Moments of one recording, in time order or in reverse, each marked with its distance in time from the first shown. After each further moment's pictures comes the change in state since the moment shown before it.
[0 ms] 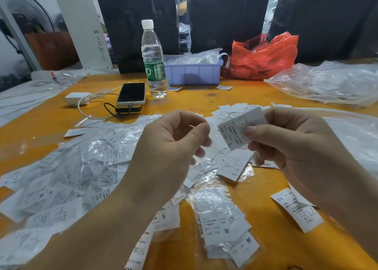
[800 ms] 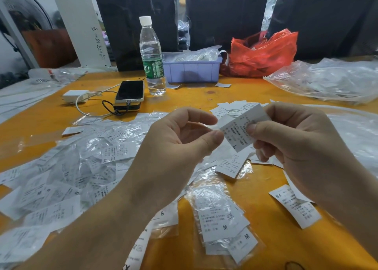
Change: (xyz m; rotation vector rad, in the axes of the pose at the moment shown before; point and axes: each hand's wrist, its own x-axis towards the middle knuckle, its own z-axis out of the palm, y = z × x) left_hand -0.003 0.007 0.004 -0.048 -0.125 -0.006; right_hand -0.001 -0.002 0.002 -0.112 0.060 -0.050
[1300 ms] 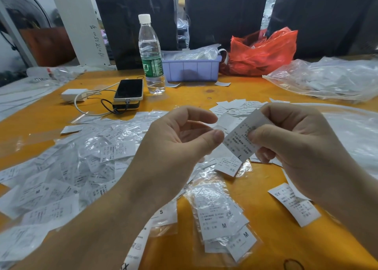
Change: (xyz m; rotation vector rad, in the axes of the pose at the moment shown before) left_hand -0.001 0.001 0.001 -0.020 -0.004 -0.013; right_hand -0.003 0.002 0.000 -0.117 -0.054 -0.058
